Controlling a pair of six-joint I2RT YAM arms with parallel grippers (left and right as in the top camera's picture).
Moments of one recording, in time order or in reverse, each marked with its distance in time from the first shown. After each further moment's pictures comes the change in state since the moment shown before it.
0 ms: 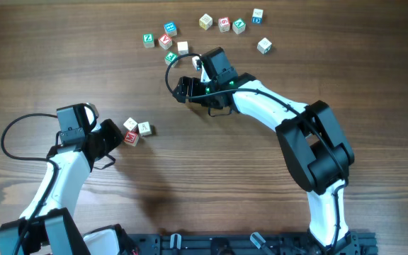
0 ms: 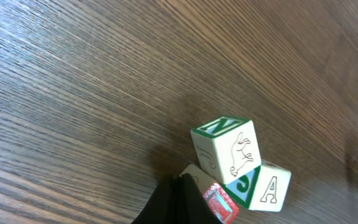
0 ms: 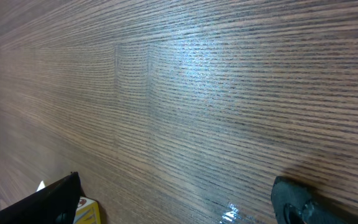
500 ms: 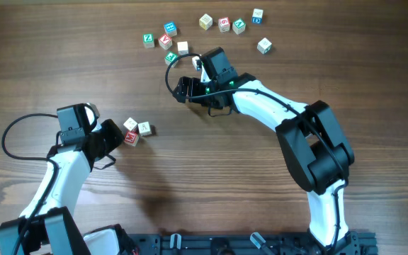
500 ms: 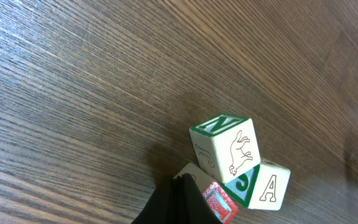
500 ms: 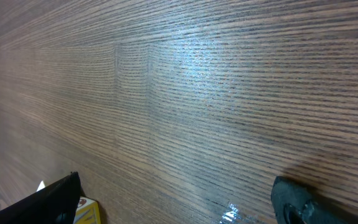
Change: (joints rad) left arm 0.000 0.006 0.000 0.000 0.007 0.000; right arm 0.000 0.000 0.000 0.000 0.000 0.000
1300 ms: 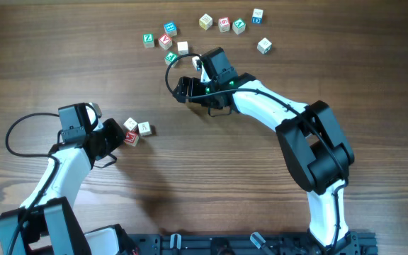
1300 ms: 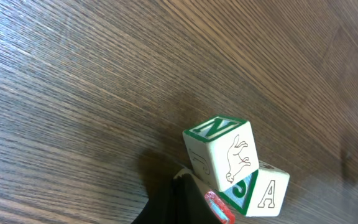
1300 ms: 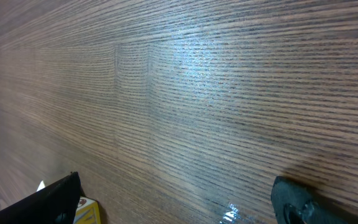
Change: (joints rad) left arm 0.000 0.046 0.000 0.038 0.040 0.000; right arm 0.000 0.000 0.000 0.000 0.000 0.000
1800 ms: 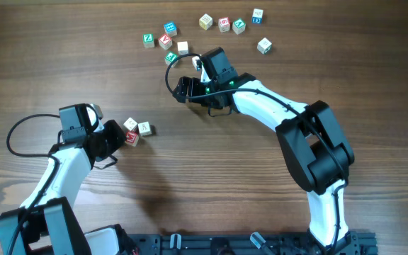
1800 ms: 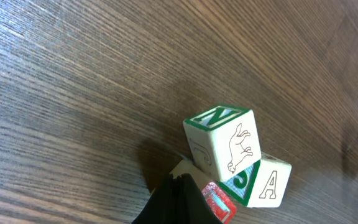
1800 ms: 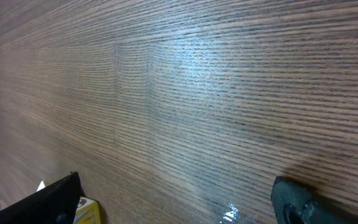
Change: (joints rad) left arm 0.000 0.000 0.000 -0.027 0.012 0.000; right arm 0.000 0.000 0.000 0.000 0.000 0.000
